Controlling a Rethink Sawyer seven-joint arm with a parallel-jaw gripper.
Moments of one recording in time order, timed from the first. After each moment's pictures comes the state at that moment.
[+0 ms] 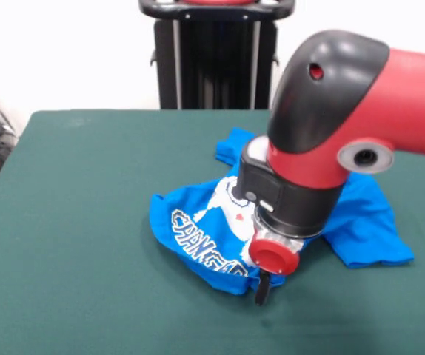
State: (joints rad) arm 0.34 0.42 -1.19 0.45 -1.87 -1.08 3.63
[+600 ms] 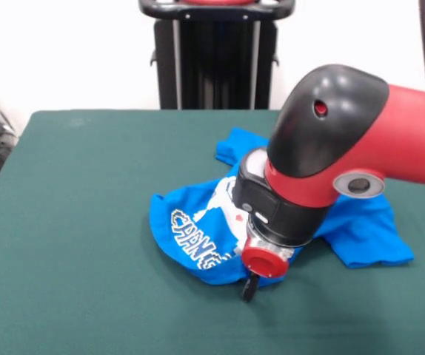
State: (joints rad) arm 0.33 0.47 -1.24 0.44 -1.88 -1.11 3.63
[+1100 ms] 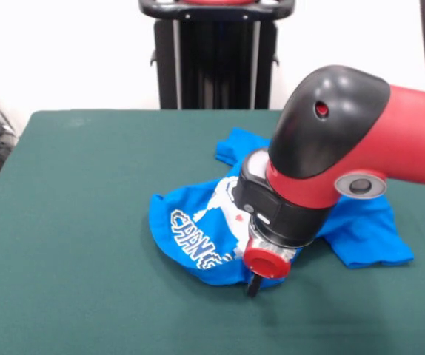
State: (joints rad) arm 0.33 0.47 -1.24 0.44 -1.87 -1.12 3.63
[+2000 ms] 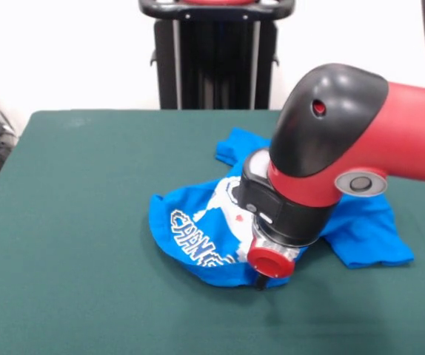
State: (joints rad) arm 0.33 0.47 -1.24 0.44 -1.83 -1.12 3.63
